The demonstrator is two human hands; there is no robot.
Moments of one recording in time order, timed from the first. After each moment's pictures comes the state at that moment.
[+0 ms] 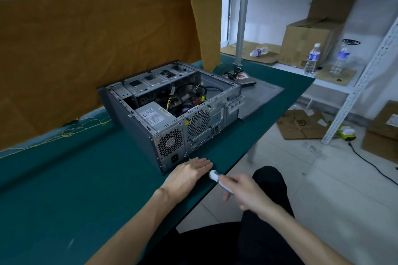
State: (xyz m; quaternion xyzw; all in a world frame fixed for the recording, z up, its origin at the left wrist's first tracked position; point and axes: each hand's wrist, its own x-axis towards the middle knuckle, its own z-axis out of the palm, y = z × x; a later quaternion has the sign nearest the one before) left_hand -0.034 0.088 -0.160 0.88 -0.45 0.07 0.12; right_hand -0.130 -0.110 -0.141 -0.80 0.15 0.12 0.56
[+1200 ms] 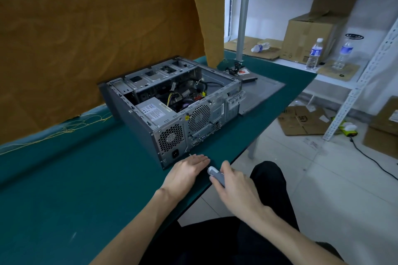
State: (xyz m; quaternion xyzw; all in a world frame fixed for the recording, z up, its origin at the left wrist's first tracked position) left_hand -0.048 0.092 -0.160 0.90 -0.40 0.08 0.17; right_hand -0.134 -0.083 -0.160 -0.97 0.03 -0.07 0.23
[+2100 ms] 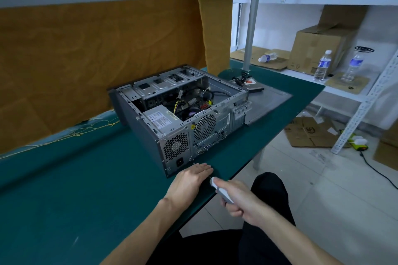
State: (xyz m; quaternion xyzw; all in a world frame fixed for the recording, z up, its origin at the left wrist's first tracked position) left_hand -0.047 0.090 -0.163 0.91 -0.37 0.08 0.19; right_hand -0.118 -0.086 -0.131 -0.70 0.20 0.20 0.66
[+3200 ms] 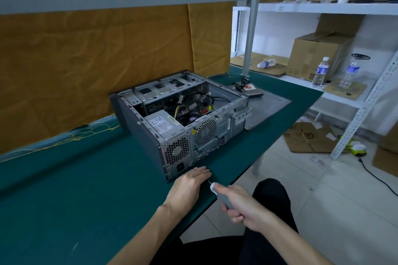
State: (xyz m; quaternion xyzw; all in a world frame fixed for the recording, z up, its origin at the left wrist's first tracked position) left_hand -0.041 0.092 -0.176 0.91 -0.35 0.10 0.21; right_hand -0.119 -0.084 -0.132 -0.70 0.20 0.19 0.66
